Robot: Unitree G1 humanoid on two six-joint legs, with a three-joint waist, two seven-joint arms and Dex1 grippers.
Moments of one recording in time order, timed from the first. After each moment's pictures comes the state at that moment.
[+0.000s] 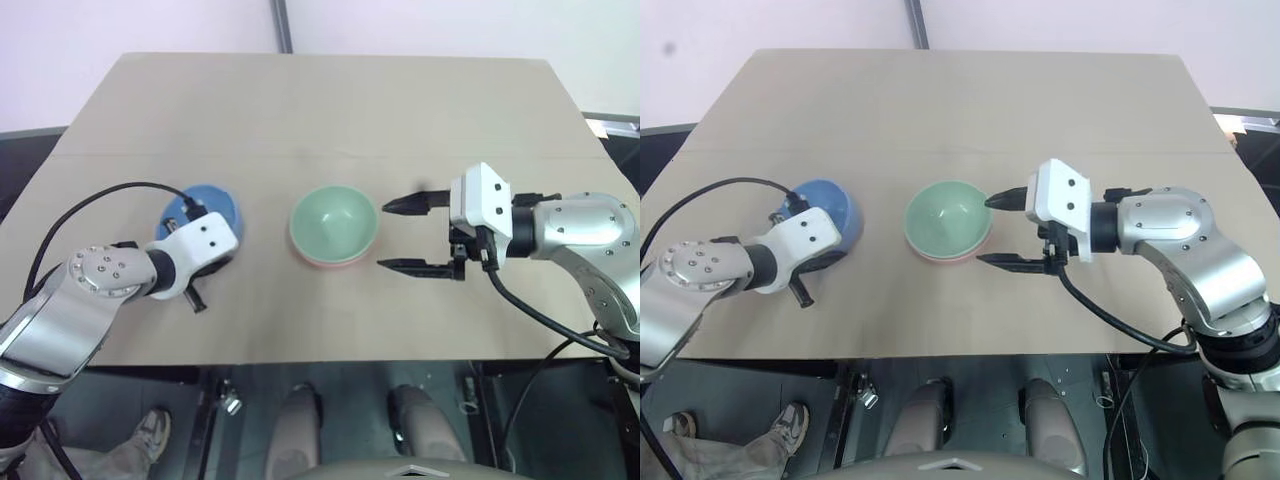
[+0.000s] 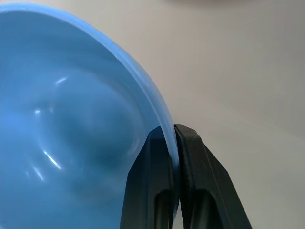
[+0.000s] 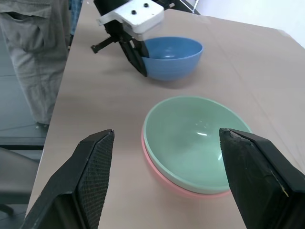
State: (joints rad) left arm -0.14 1.18 0.04 -0.50 -0.26 0.74 -0.75; right arm -0.60 -0.73 0.11 -0.56 0.49 0.67 0.99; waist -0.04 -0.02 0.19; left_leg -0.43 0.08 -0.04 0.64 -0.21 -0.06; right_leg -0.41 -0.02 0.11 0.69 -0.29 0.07
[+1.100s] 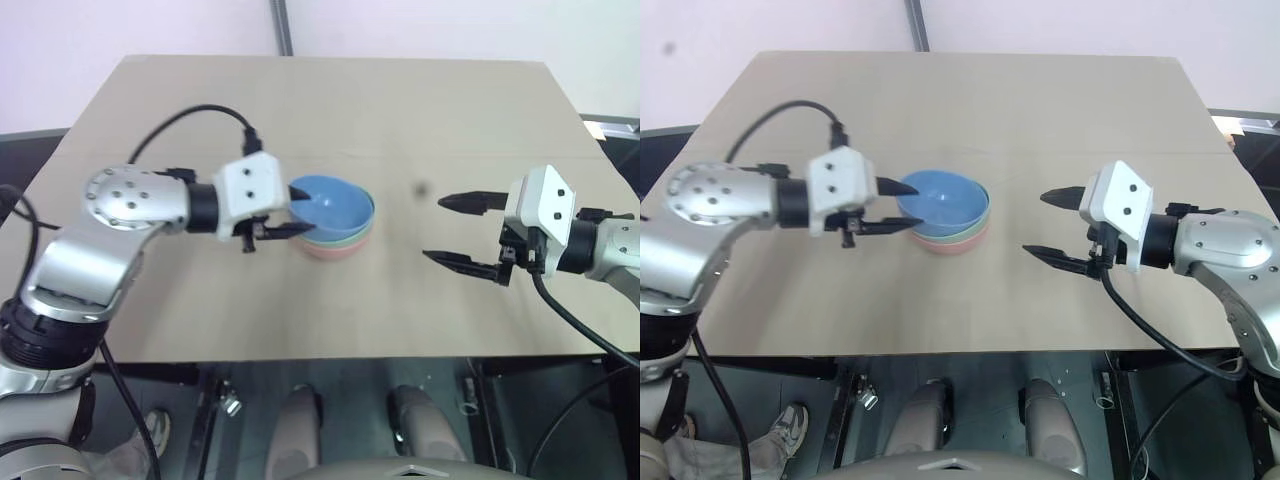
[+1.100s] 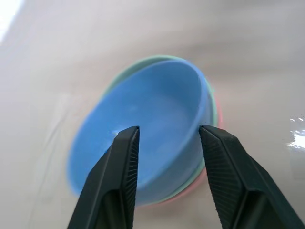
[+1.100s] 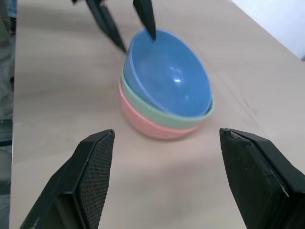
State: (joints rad) left arm -0.55 1.02 0.00 -0.38 -0.37 0.53 -1.06; right arm -0.39 -0.88 -0.10 -0.68 0.58 0.74 0.86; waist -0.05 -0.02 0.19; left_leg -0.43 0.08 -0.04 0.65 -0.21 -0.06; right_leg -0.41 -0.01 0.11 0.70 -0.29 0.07
